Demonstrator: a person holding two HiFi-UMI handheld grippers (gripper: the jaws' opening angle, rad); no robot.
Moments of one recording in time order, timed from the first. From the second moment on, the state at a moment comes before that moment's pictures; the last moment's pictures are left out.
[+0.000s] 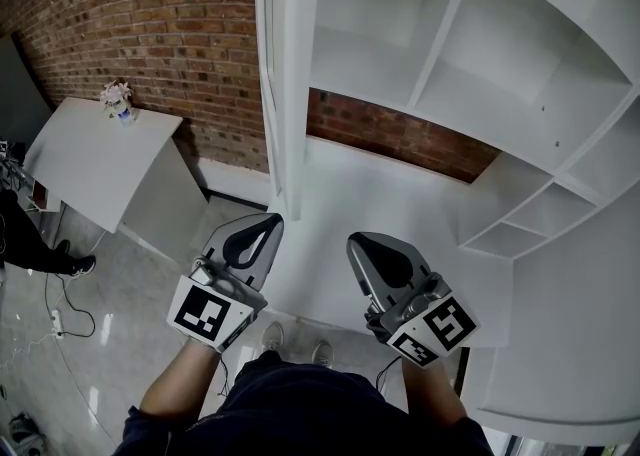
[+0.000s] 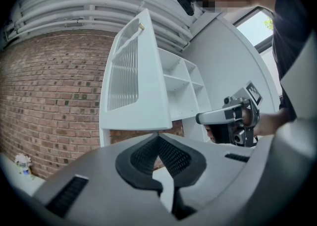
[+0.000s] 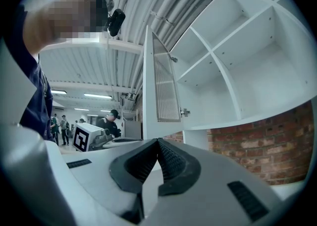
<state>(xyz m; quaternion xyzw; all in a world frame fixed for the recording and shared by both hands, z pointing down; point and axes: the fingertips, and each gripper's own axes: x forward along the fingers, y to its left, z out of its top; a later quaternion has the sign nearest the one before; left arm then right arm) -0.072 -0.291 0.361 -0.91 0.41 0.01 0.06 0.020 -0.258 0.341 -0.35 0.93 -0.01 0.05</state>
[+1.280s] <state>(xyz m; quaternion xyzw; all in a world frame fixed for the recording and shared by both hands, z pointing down) -0.072 -0.294 0.365 -0.91 0.41 0.01 0.06 0.016 -0.261 0.340 -0.35 0.93 -0.01 0.05</state>
